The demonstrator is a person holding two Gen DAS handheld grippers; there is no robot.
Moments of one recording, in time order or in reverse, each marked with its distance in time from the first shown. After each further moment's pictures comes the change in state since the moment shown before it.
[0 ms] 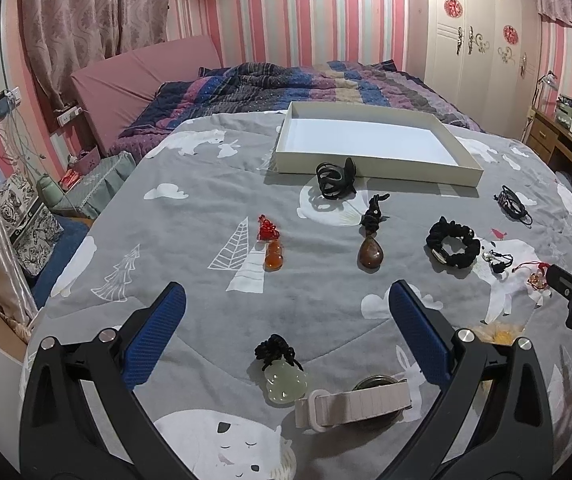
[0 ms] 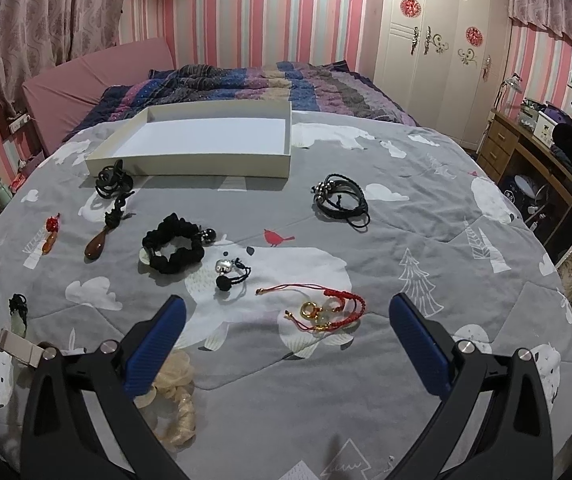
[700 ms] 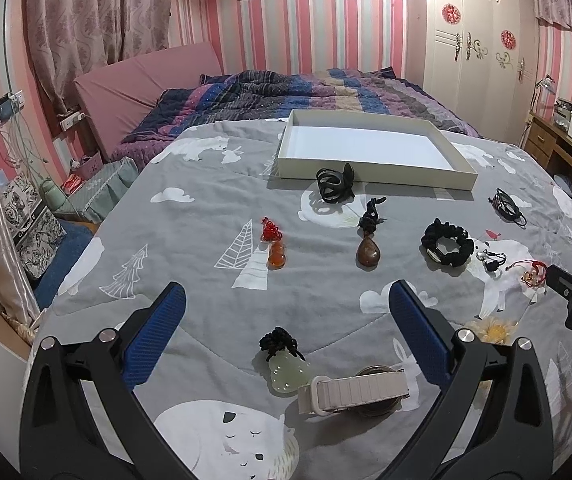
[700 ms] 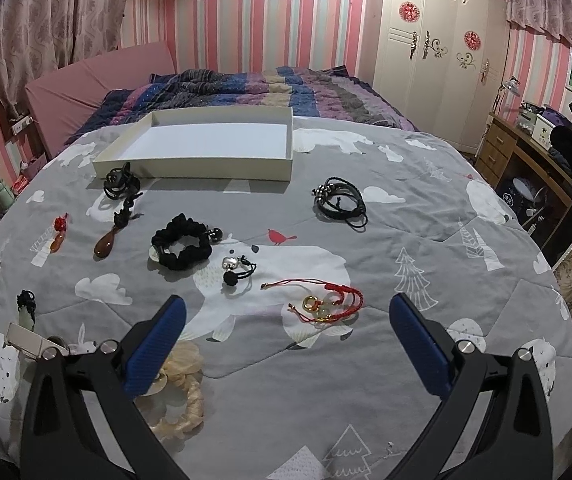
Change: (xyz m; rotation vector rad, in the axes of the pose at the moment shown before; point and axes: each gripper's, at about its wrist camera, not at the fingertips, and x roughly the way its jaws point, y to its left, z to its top) left arm -0.018 0.004 -0.007 -0.005 -0.032 0.000; right arm -0.017 0.001 -0.005 0.003 -0.020 -0.001
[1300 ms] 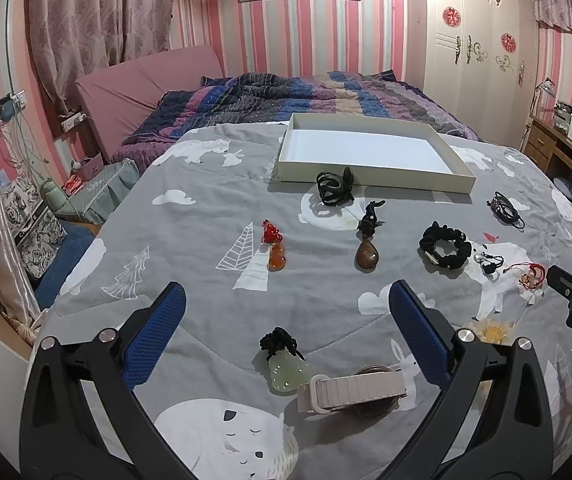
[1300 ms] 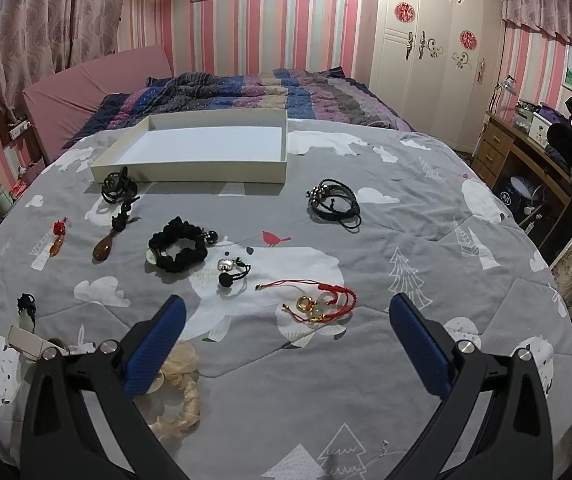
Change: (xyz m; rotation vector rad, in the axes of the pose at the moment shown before) left arm -0.004 0.001 0.000 -0.010 -0.008 0.000; right arm -0.004 -0.003 0.000 0.011 -0.008 -0.005
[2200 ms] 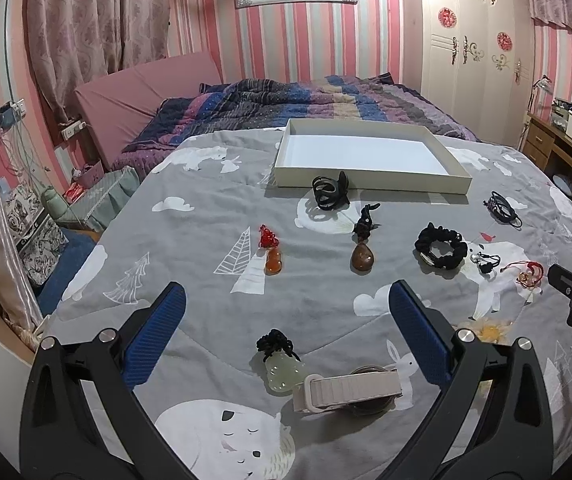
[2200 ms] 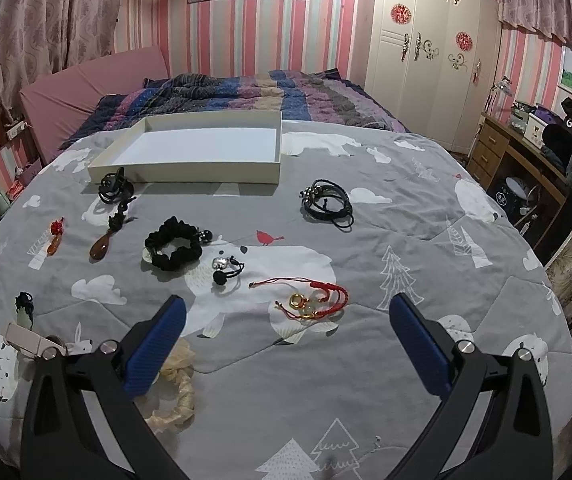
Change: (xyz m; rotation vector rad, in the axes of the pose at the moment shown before) left arm -0.006 -0.006 -0.001 0.020 -0.020 0.003; right arm -0.005 -0.004 -0.003 0.002 -0.005 -0.016
